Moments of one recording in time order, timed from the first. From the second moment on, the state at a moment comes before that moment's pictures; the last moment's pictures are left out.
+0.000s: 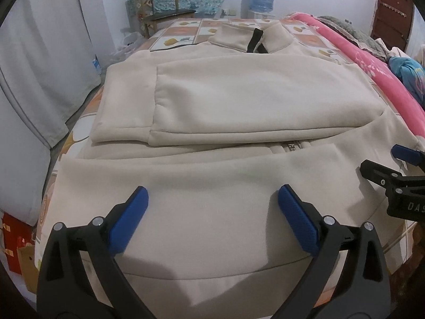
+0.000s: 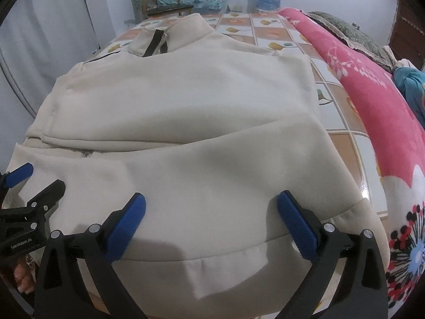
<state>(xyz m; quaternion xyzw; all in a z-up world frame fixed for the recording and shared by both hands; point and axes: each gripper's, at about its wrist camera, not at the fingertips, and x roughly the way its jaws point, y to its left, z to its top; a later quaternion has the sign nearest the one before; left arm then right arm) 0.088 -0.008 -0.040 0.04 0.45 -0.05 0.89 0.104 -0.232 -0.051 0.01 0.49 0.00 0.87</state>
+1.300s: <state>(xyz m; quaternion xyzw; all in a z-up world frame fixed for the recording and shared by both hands) 0.091 -0.008 -0.040 0.04 0.46 -0.05 0.88 0.107 -0.232 -0.053 0.01 0.50 0.01 0.87</state>
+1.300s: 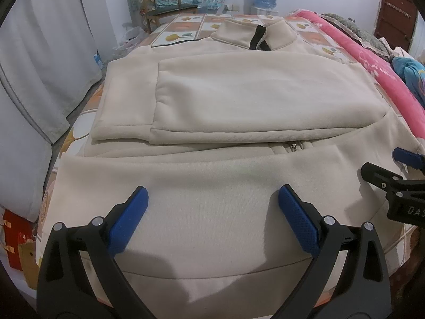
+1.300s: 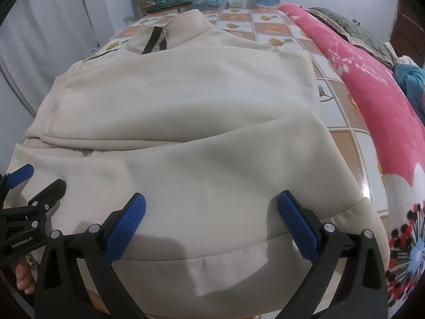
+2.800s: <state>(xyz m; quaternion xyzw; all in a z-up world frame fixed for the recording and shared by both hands) 0.398 -0.045 0.005 -0.07 0.48 -0.22 0.85 0.419 -0.254 -0.016 0.16 0.55 0.19 0.80</state>
